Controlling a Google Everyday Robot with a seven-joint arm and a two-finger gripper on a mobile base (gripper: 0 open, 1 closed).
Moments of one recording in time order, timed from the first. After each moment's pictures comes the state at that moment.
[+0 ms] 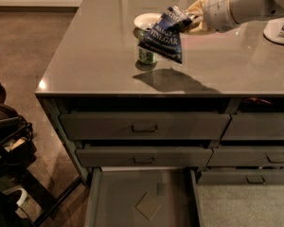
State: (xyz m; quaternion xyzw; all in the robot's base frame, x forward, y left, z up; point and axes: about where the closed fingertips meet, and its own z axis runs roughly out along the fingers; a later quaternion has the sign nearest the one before) arm 0.682 -0.138 0.978 -0.69 0.54 -0.06 0.49
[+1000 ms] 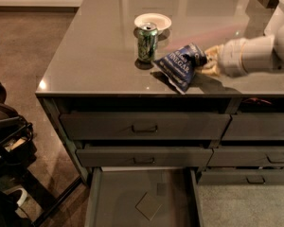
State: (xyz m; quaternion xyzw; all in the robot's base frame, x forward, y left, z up) arm 0.653 -0.196 0.865 -0.63 0.62 -0.02 0.47
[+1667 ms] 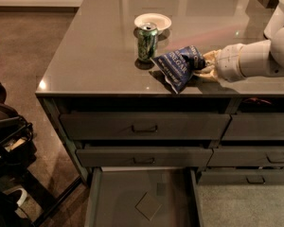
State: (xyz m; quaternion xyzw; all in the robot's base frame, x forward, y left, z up) arm 0.648 -0.193 0.850 -0.63 0.62 -0.01 0.46
